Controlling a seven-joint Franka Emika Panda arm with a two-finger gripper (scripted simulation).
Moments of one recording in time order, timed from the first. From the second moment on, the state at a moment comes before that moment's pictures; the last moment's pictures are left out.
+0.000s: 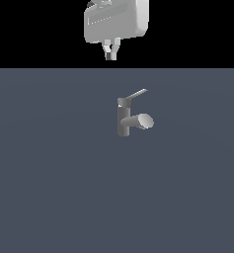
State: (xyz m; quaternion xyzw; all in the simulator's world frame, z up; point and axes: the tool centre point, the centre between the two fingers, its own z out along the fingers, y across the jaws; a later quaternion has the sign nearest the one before) arm -0.008 0.015 0.316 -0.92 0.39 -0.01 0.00
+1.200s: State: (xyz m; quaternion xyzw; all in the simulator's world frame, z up) arm 0.137 -0.076 0.204 -0.79 0.61 0.00 0.00
